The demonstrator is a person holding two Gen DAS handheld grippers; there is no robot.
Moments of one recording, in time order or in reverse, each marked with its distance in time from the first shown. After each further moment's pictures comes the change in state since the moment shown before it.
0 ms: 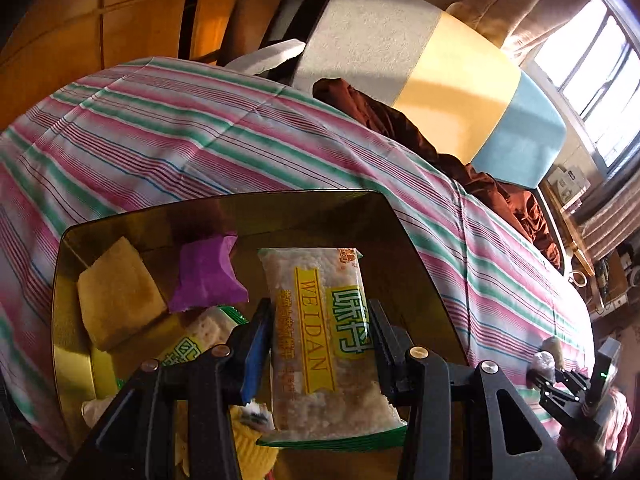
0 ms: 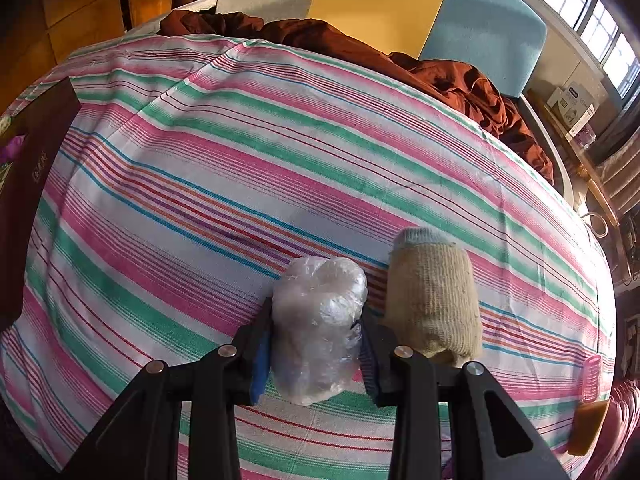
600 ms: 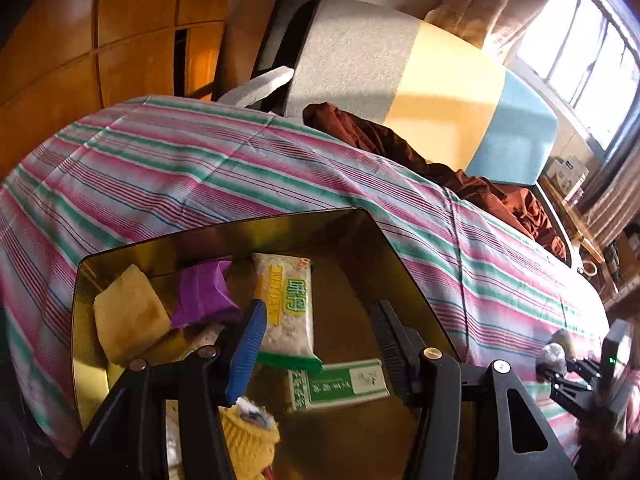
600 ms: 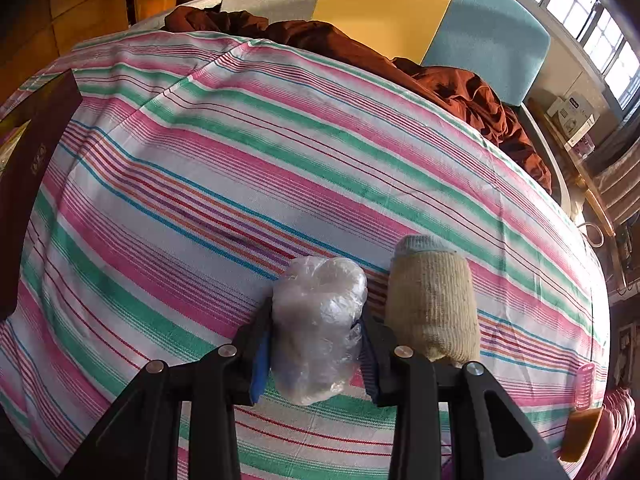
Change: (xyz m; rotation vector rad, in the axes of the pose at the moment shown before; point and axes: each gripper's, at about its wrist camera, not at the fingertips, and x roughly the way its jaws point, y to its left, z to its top) left arm -0.031 -0.026 -0.017 0.115 -0.115 0.036; right arm 0.000 0.007 0.002 -0.028 -0.008 -0.023
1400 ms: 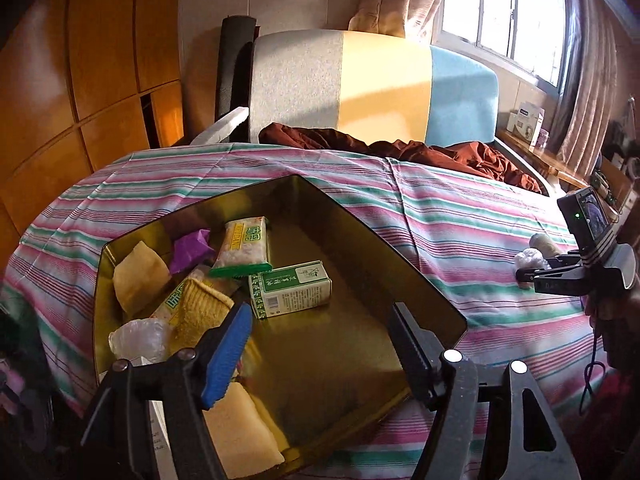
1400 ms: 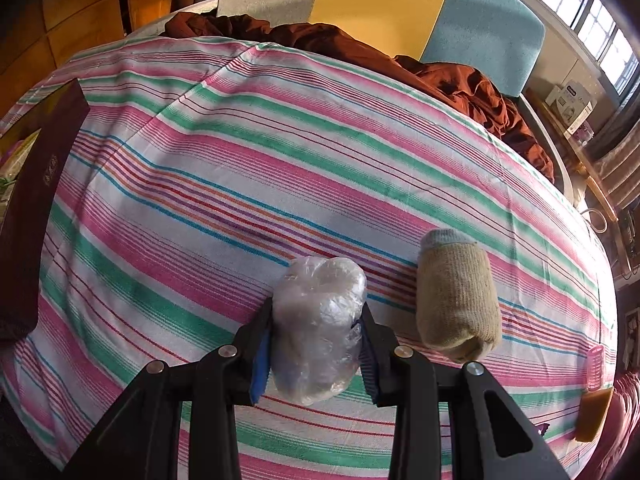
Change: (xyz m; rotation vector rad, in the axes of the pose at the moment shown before) left arm -0.064 -0.043 -0.095 0.236 -0.116 0.021; right arm -0.016 0.029 0.002 0.045 0.004 0.040
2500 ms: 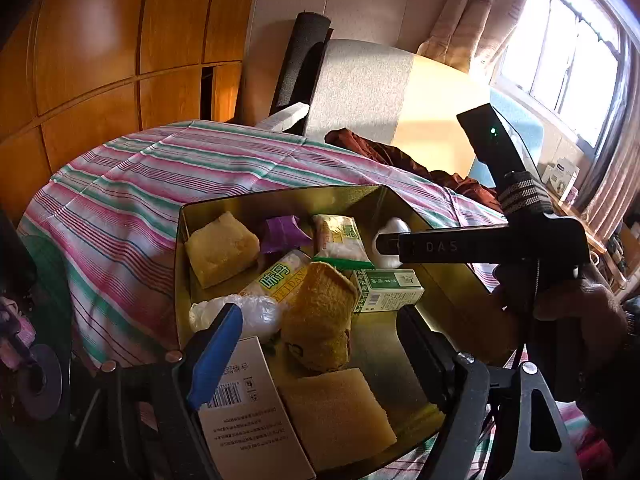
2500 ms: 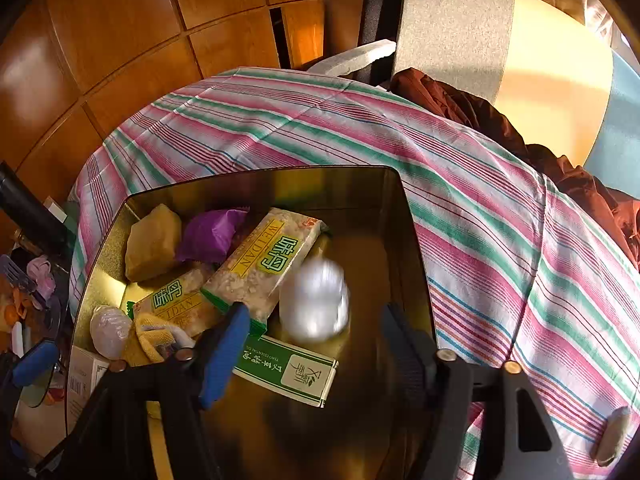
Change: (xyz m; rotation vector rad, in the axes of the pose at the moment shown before) left arm -0.017 0.091 -0.016 -0.214 -0.025 0.039; right arm -0.048 0.244 0.110 -0.170 -0.135 0.369
